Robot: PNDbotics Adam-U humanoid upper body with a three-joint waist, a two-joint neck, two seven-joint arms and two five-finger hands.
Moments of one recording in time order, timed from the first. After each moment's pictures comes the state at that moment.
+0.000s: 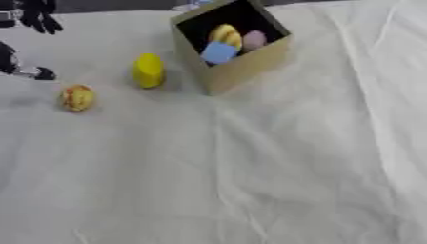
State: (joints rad) left arm -1.02 0.83 -0.33 -0.98 -0.55 -0.44 -0.61; right arm -0.99 -0.72 0.21 -1.68 0.23 -0.11 0.29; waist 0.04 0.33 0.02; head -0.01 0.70
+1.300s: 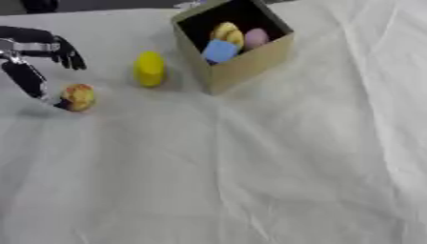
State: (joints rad) left arm -1.04 0.75 -0.39 -0.88 -0.61 -0.42 -0.67; right arm -0.99 -0.69 0.20 -1.68 0.22 -0.09 0.27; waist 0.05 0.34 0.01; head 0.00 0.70
